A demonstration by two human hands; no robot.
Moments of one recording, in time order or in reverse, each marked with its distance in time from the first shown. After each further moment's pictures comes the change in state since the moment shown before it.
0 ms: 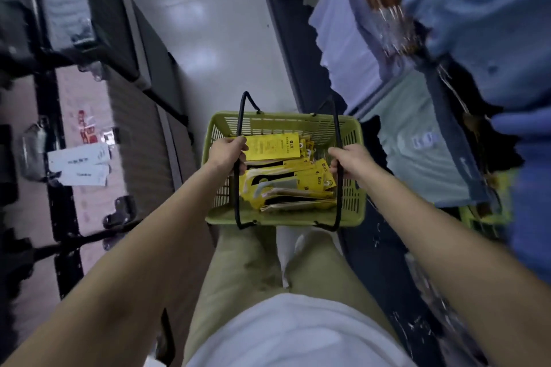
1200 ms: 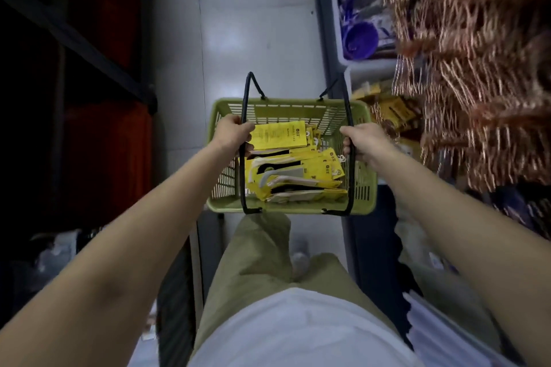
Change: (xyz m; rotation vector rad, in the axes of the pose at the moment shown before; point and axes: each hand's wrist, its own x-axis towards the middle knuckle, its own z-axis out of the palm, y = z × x) left_hand 0.604 0.664 -0.316 -0.067 0.084 0.078; right_hand 0.499 -0.847 0.138 -0.053 -0.046 -0.110
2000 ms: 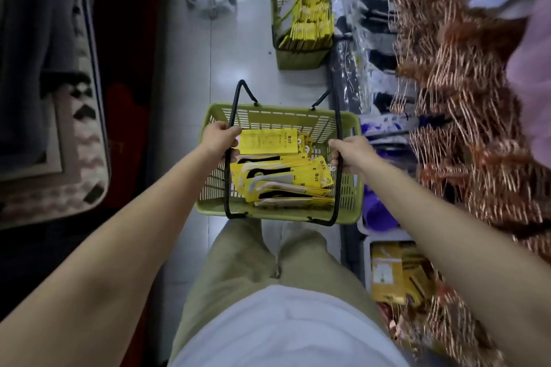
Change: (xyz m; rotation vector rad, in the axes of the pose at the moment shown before) left_hand 0.444 0.448 -0.144 -0.053 0.077 -0.040; right_hand 0.369 -0.532 0.030 -0.038 -0.075 -0.018
